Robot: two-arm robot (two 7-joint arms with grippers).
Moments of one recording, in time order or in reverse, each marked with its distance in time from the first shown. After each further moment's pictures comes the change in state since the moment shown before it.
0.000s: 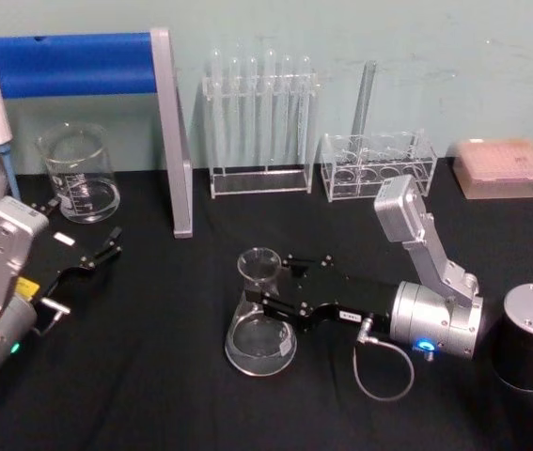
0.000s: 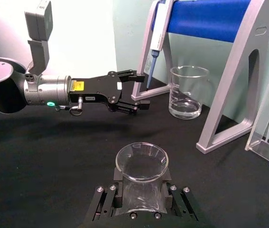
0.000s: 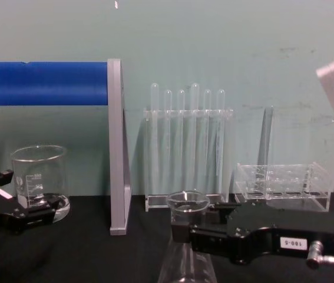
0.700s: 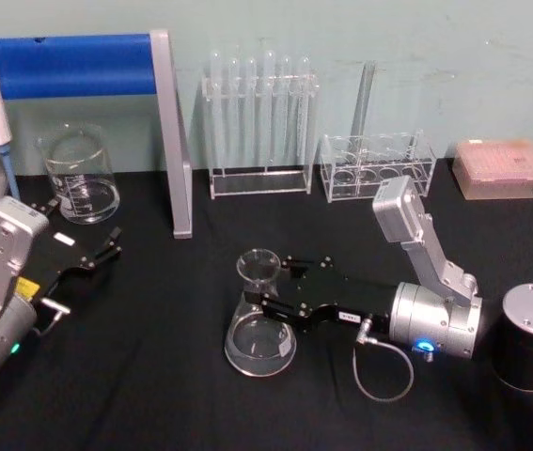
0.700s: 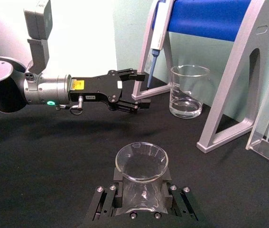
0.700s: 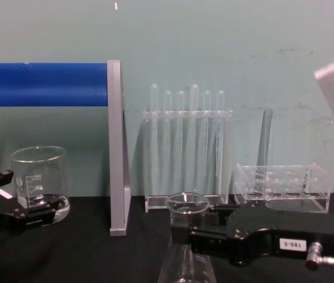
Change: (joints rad) left arm 0.000 0.000 0.000 0.000 0.000 0.000 0.000; right arm 0.003 0.001 -0.007 0.003 0.000 0.008 -0.001
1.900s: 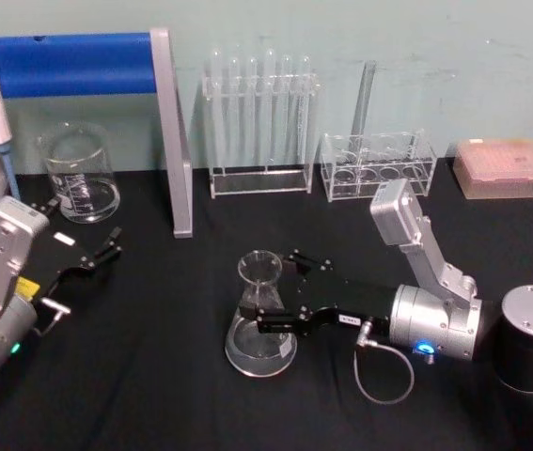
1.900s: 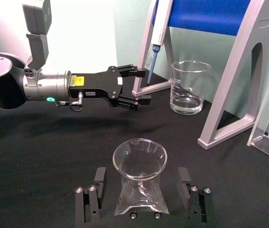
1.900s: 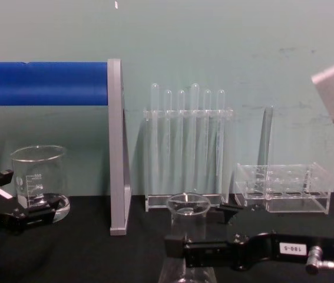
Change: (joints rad) left arm 0.000 0.000 0.000 0.000 0.000 0.000 0.000; right arm -0.002 0.000 0.000 0.000 -0.004 0.004 -0.001
